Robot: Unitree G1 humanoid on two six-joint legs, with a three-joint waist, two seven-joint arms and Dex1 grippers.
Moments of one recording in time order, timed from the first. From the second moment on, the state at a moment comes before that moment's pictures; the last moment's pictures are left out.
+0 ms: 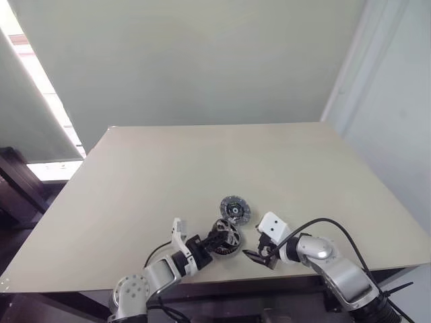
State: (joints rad) left arm 0.02 0.07 0.28 -0.10 -1.08 1.12 -0.30; right arm -0.14 -0.44 0.41 -0.29 0.05 0.58 0.64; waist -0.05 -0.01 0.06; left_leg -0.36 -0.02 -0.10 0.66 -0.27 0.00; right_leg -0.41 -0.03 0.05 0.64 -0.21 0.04
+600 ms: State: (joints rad) left arm 0.01 0.07 0.25 -0.08 -1.06 1.08 -0.30; right arm -0.14 -0.44 0.41 -0.29 0.05 0.58 0.64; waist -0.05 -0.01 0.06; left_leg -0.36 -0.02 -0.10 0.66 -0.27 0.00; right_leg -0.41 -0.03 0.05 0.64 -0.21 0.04
